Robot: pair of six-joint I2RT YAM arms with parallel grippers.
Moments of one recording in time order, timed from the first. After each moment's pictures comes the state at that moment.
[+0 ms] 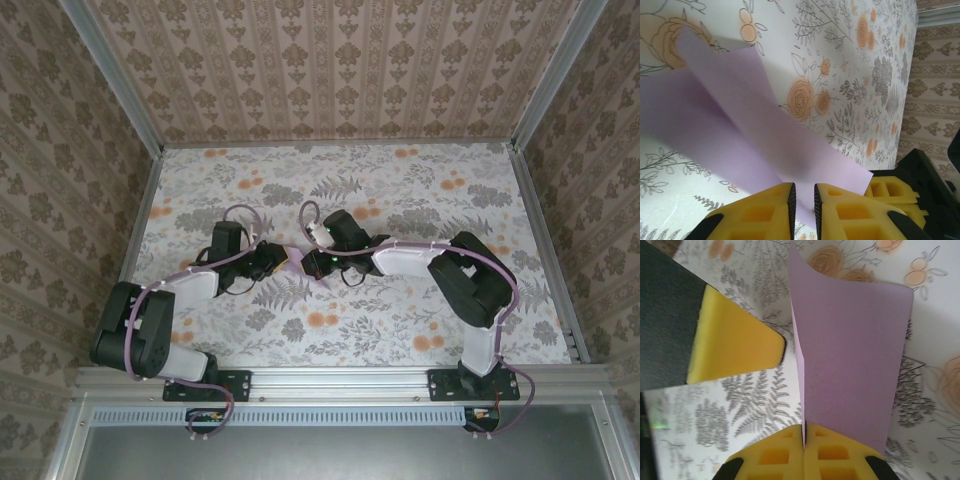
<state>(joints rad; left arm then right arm) -0.31 1.41 0.53 0.15 0.64 -0.91 0.73 1.89 1.08 0.04 -0.45 0.37</state>
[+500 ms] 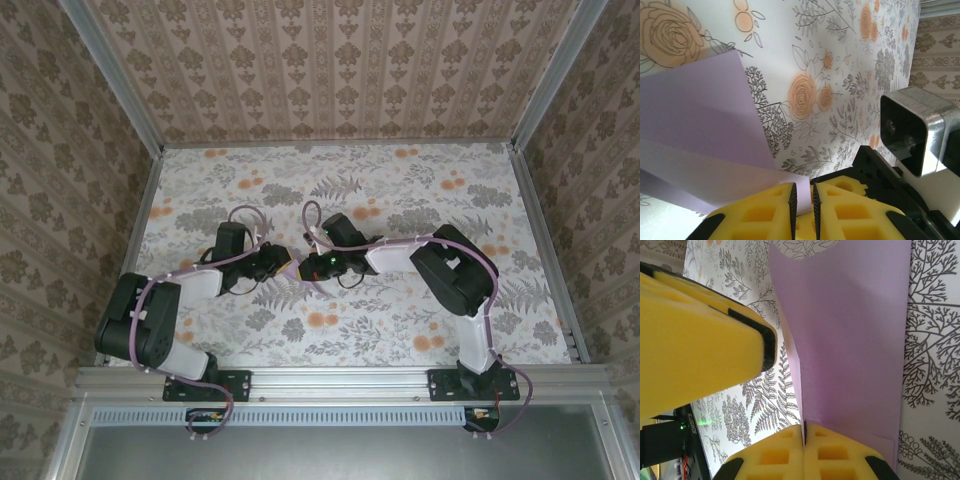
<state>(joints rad) -0.33 1.48 0.53 0.20 0.65 -0.91 0.70 2.01 1.11 0.09 -0.62 0.57</state>
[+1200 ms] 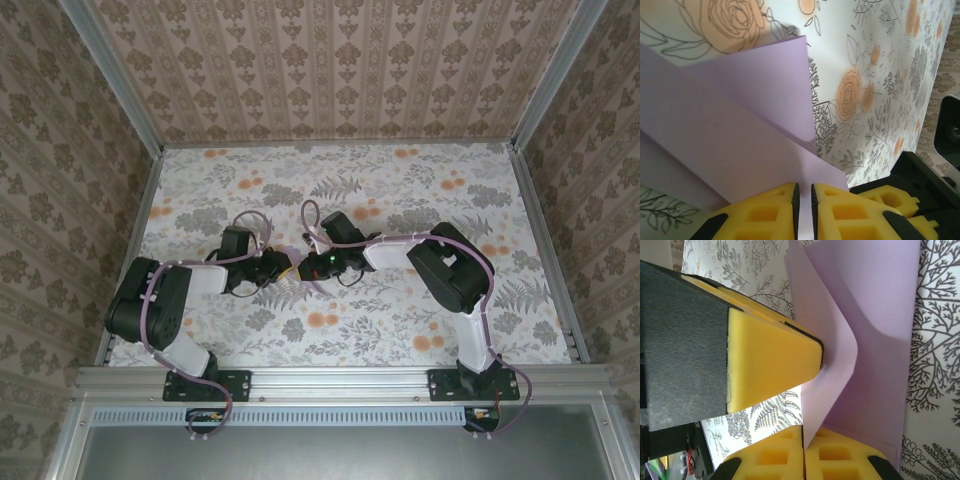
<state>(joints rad) -0.33 1.59 0.53 0.22 0.64 -0.90 0.69 2.04 1.15 0.02 -0.66 0.54</state>
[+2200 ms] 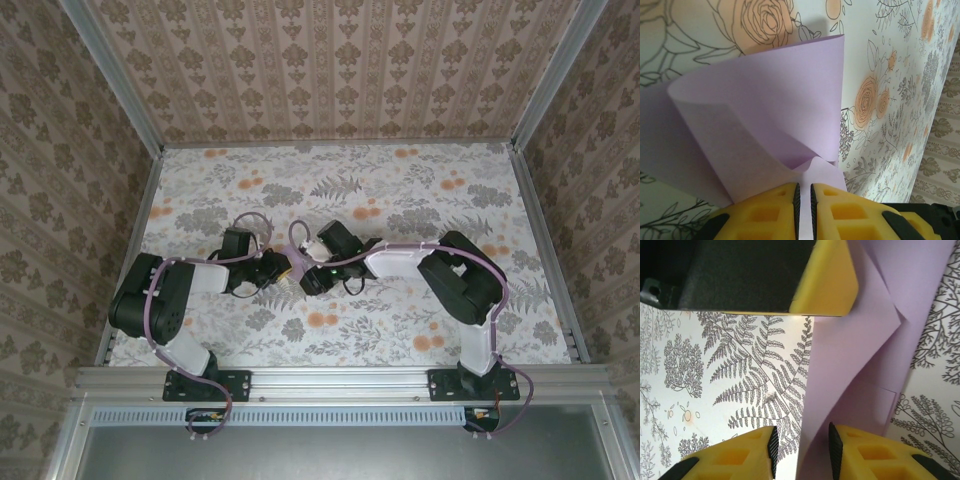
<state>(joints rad) -0.33 1.62 0.52 0.24 0.62 -0.90 0.76 1.94 1.10 -0.12 -0.45 0.15</state>
